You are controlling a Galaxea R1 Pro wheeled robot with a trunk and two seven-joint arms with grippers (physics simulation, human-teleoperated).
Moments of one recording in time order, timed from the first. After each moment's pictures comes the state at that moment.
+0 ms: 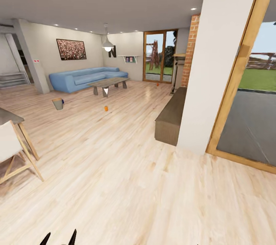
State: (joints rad) left arm 0.32 0.07 0.06 -1.29 0.20 -0.44 -0.08; right arm 0.21 -0.01 0.00 -1.07 0.06 -0.27 0.17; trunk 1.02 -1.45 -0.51
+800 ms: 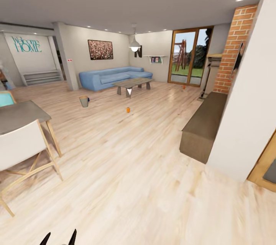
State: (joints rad) left arm 0.32 0.07 0.06 -1.30 0.20 -0.44 -0.08; right arm 0.21 -0.01 0.00 -1.07 0.06 -0.27 0.17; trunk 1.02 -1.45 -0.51
